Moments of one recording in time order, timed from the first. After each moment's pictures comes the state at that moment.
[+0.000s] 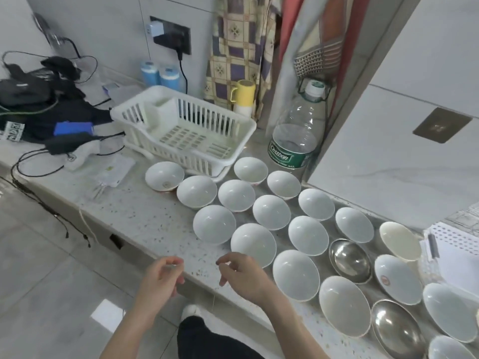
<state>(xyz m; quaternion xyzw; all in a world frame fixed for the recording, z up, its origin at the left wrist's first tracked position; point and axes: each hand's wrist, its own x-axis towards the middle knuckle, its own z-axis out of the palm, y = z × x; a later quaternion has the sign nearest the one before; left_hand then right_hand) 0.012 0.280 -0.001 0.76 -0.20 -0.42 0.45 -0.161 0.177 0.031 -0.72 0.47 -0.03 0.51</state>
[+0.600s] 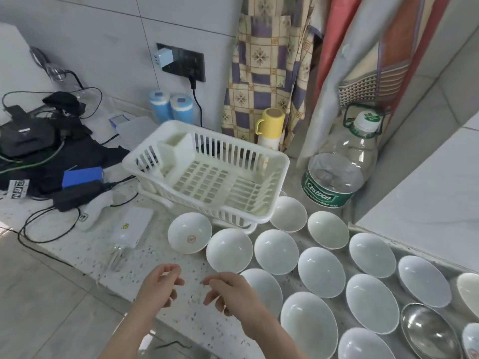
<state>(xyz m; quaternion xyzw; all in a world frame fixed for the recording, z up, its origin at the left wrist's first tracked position) 0.180 0.162 -0.003 0.78 -0.16 -0.45 0.41 0.000 0.099 0.034 -0.50 0.48 -0.07 0.72</state>
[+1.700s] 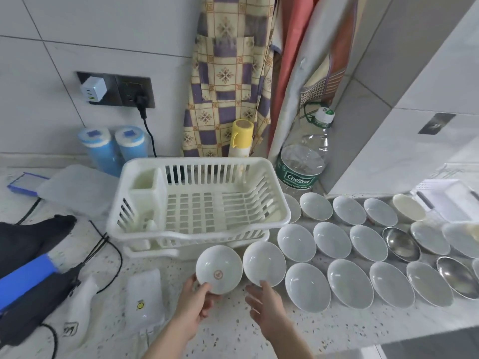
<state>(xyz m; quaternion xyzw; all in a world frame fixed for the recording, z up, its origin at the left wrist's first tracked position) 0.299 0.078 -0.039 0.63 -0.24 -0.67 0.30 0.130 0.109 -0.023 0.01 0.69 -0.41 0.60</state>
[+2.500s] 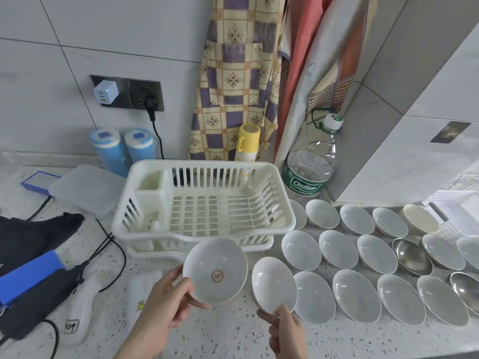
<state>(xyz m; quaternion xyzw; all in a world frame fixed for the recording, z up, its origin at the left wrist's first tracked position) 0.345 0.089 0.042 0.58 -0.34 -0.67 0.34 0.112 0.143 -0.017 -0.02 0.71 -0.47 0.53</state>
